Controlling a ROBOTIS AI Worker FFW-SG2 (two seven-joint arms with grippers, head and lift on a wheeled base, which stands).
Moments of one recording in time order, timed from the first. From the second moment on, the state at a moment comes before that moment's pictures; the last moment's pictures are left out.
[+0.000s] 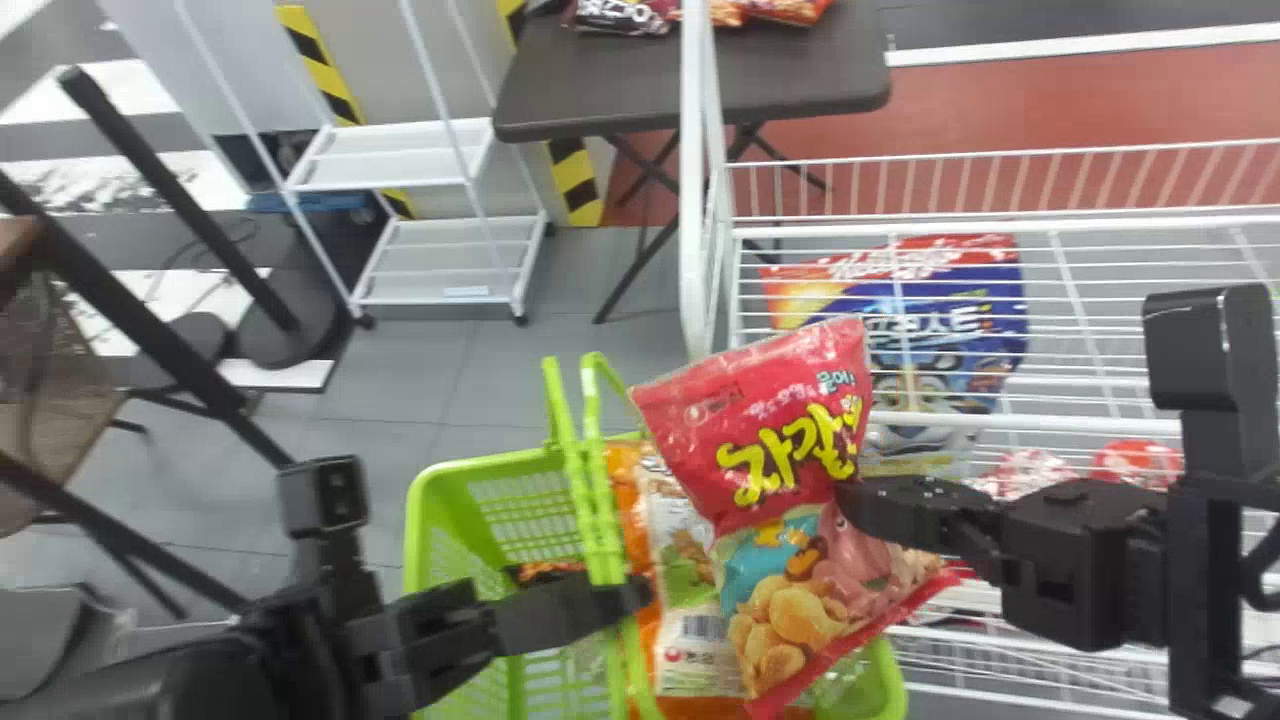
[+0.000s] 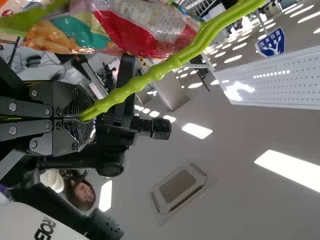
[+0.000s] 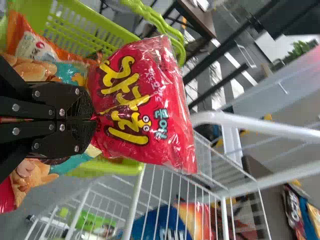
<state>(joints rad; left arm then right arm) 0.41 0.25 0.34 -1.98 0.62 1.05 -1.57 0.21 -0.16 0.12 -2.43 -0.74 1.37 0.10</state>
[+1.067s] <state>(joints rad) 0.42 0.24 0.27 -2.05 0.63 1.12 -1.57 -0.03 -0.09 0.45 -2.10 -0.77 1.42 0.07</state>
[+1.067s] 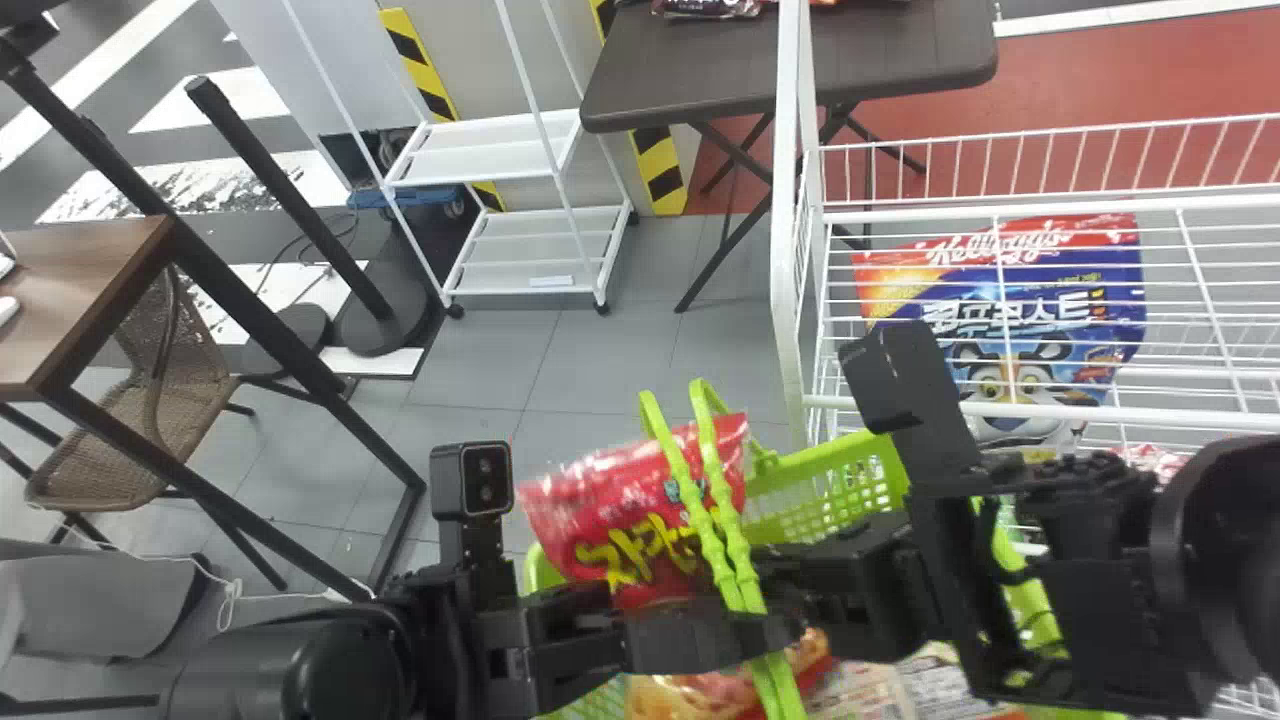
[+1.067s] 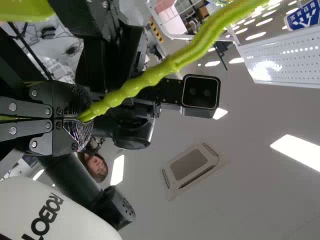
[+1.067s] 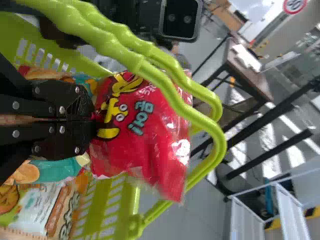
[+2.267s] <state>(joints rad) 0.41 0.24 0.35 -1.99 0.63 1.12 -1.57 0.00 -0.18 -0.29 -2.01 -0.38 0.99 0.19</state>
